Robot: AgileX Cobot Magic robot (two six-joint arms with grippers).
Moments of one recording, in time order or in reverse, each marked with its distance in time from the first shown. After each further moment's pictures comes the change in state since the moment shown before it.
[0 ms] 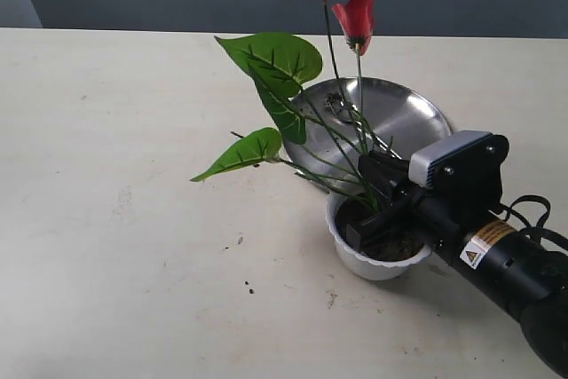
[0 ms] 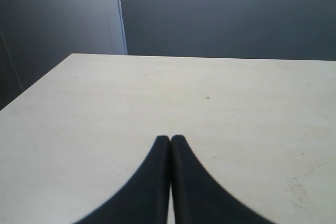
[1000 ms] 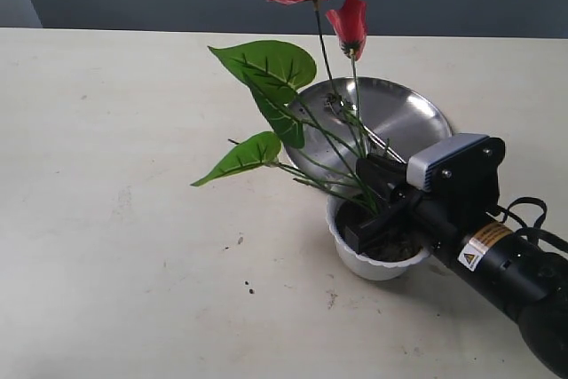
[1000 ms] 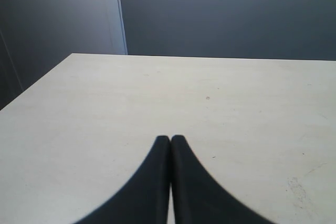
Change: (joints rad) left arm 0.000 0.000 0.000 0.000 0.000 0.000; right arm 0.000 0.020 0.002 -0.014 -0.016 0.007
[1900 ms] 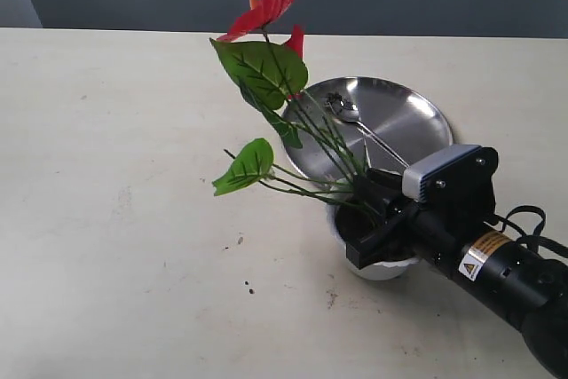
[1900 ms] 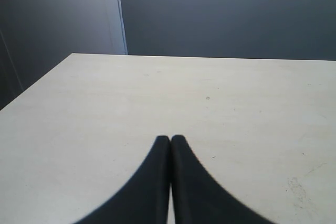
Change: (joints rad) left arm 0.000 0.000 0.000 0.000 0.000 0.000; right arm 0.000 0.008 0.009 -0.021 0.036 0.005
